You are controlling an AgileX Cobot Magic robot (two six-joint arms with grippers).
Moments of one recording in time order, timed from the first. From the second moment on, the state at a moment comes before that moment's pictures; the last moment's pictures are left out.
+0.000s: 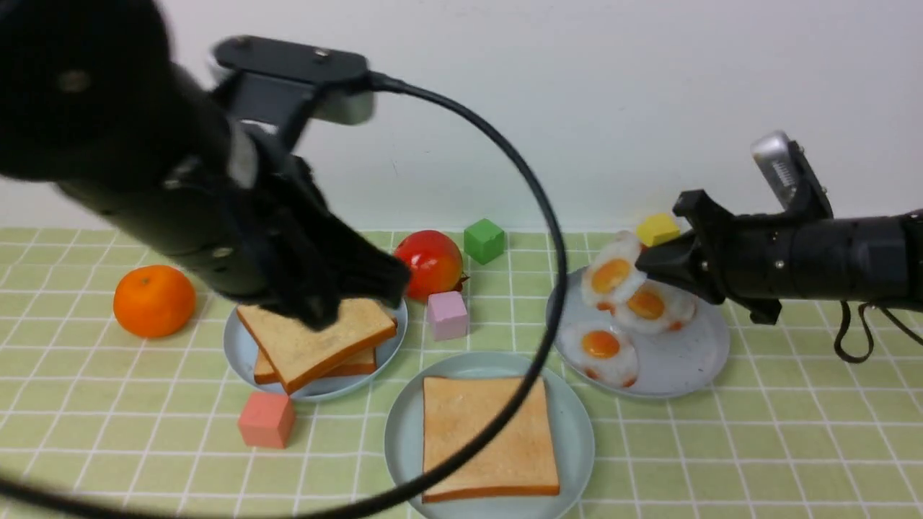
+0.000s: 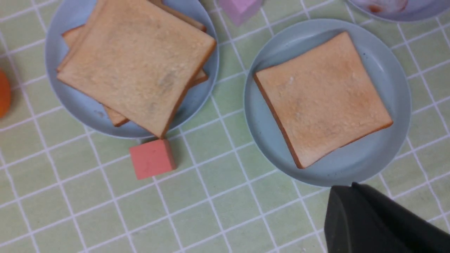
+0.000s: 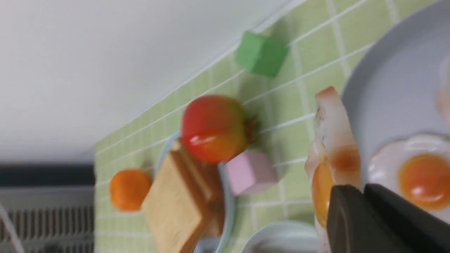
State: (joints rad) right arm 0.06 1.74 -1.02 1.56 0.59 -0.81; left arm -0.67 1.32 -1.31 0.14 1.03 -0.32
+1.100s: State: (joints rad) right arm 0.38 1.75 -1.03 1.14 0.57 -0.67; left arm -0.67 1.09 -0.90 0.14 0.87 -0.48
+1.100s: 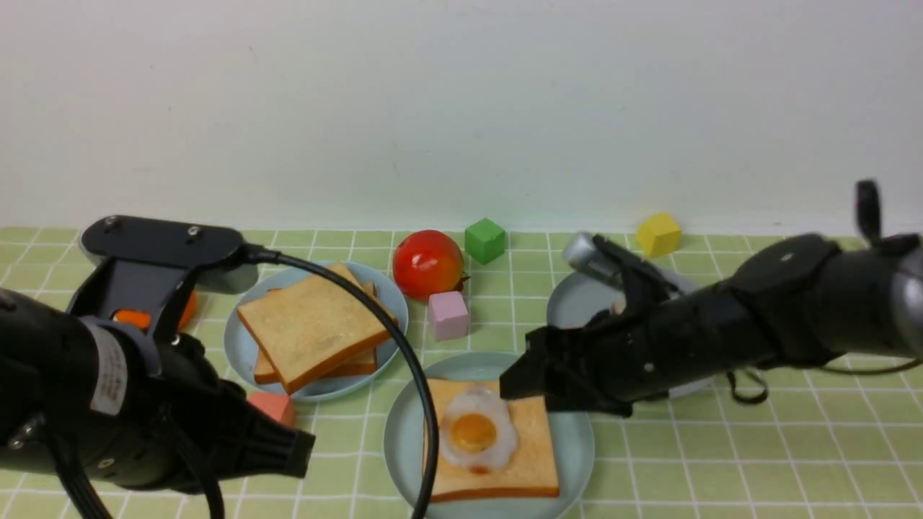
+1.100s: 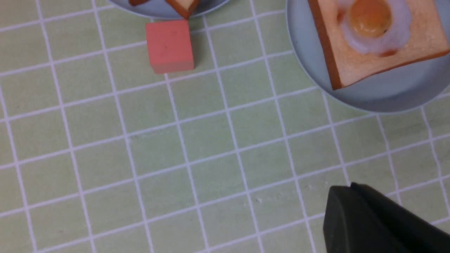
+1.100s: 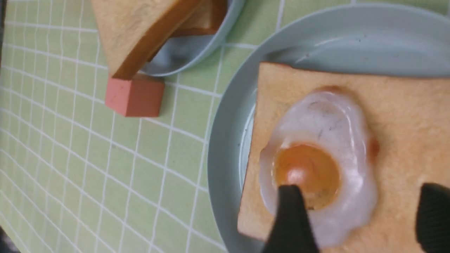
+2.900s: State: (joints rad) right arm 0.38 1.10 -0.99 0.52 0.87 -0.34; left arm 0.03 1.93 -1.20 -0.78 0.58 0.08
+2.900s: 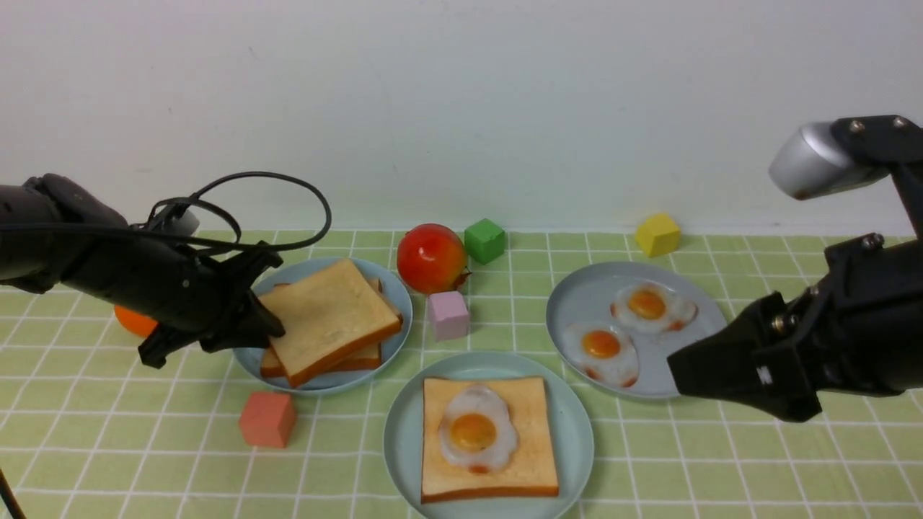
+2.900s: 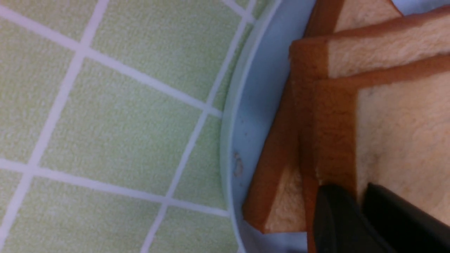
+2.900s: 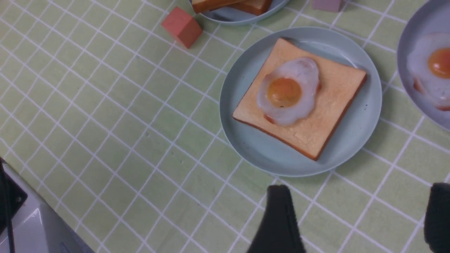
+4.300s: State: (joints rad) right arm 0.38 1.10 -0.99 0.55 0.91 -0.33; left arm -0.37 1.92 -1.20 -0.73 0.64 0.16
